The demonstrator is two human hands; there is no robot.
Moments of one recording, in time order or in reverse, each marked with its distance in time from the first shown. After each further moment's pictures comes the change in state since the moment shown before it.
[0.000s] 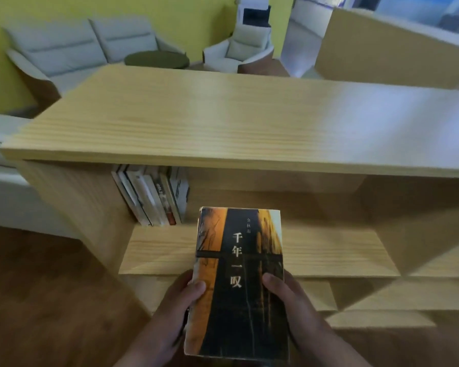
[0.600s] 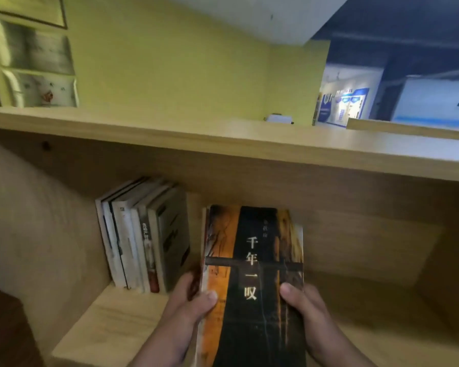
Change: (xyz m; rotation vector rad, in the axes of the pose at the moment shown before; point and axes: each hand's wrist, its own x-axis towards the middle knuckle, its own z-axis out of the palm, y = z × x) left_hand 0.157 0.005 0.021 0.097 0.124 0.580; right_hand 0.176 -0.012 -0.073 -0.183 -0.132 -0.376
